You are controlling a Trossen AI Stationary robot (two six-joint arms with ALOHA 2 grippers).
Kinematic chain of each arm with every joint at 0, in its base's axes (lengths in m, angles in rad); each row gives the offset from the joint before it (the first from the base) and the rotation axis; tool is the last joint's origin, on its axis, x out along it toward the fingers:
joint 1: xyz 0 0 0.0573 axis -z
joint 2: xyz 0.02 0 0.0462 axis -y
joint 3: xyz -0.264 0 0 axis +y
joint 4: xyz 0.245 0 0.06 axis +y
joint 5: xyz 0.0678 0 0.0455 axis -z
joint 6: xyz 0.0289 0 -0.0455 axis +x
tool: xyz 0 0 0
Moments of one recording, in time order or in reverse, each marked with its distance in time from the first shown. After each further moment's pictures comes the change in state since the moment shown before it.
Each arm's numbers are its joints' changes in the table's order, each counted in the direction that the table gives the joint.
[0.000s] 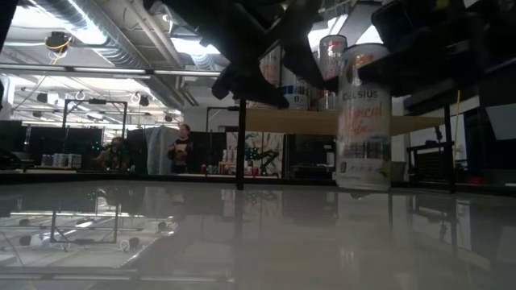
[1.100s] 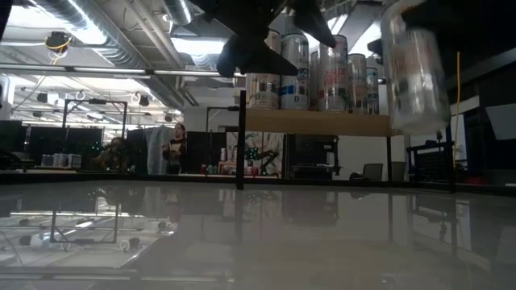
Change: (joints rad) left arm 0.069 0.002 0.000 -0.207 -0.153 0.058; right arm 0.000 0.510 -0.007 0.464 0.044 0.249
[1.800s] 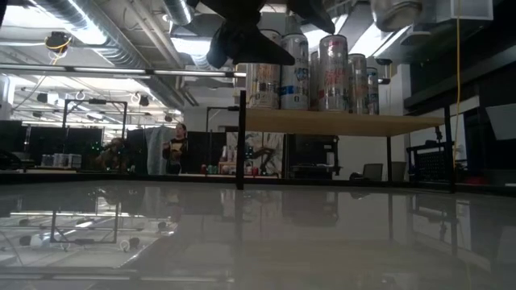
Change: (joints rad) left arm 0.072 0.000 0.000 0.004 -0.059 0.006; right arm 0.000 -0.245 -0.908 0.899 0.289 0.014
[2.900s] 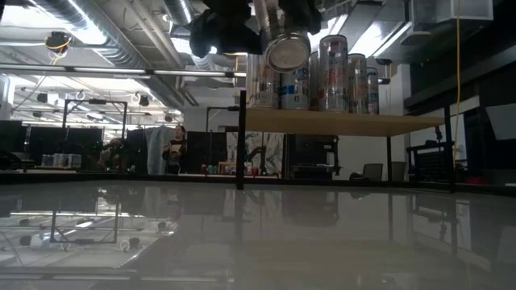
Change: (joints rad) left arm 0.030 0.000 -0.001 -0.031 -0.263 -0.003; right arm 0.001 -0.486 -0.038 -0.426 0.026 0.326
